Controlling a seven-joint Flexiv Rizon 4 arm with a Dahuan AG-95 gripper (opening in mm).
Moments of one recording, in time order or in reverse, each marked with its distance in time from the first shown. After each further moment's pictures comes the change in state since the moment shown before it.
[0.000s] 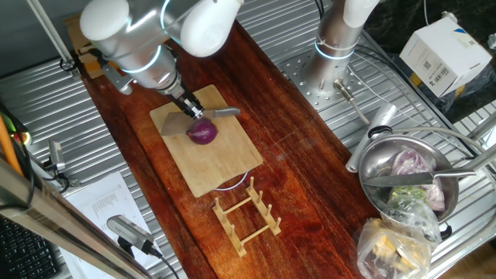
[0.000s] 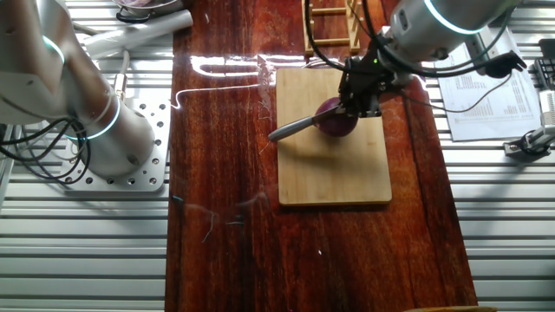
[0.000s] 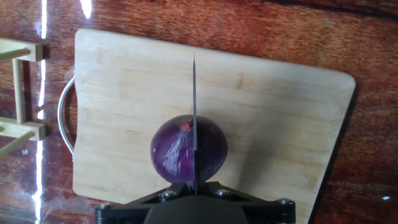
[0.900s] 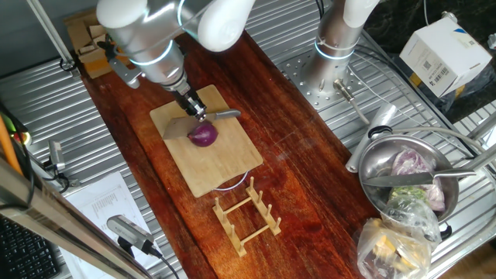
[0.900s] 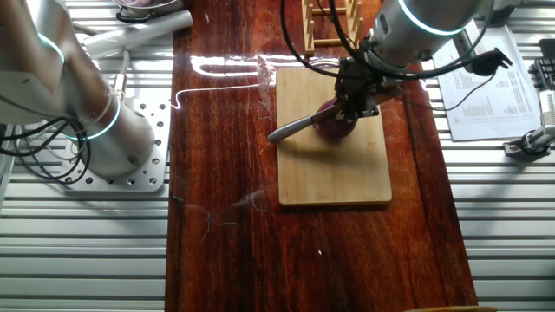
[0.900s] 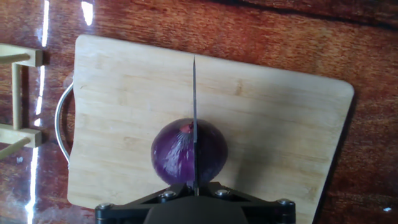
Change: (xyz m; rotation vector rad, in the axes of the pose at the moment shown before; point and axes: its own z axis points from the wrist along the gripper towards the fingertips) arm 0.001 -0.001 0.001 0.005 -0.074 -0.028
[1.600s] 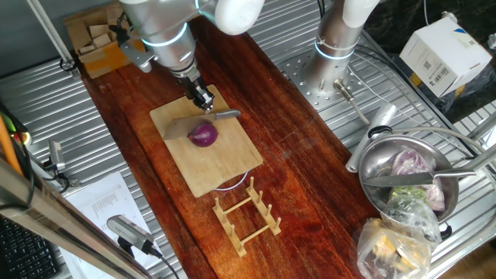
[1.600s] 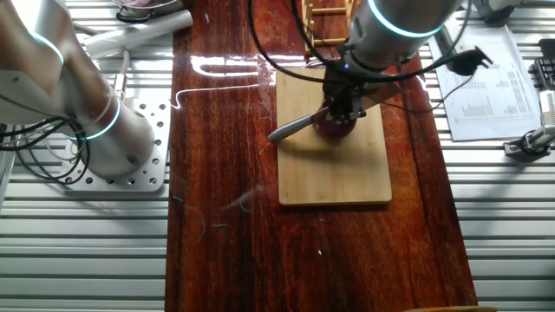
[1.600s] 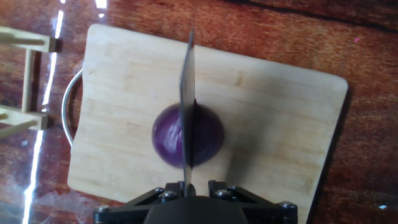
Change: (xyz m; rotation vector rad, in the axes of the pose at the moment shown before) arm 0.024 -0.001 -0.004 -0.007 -0.069 -0.035
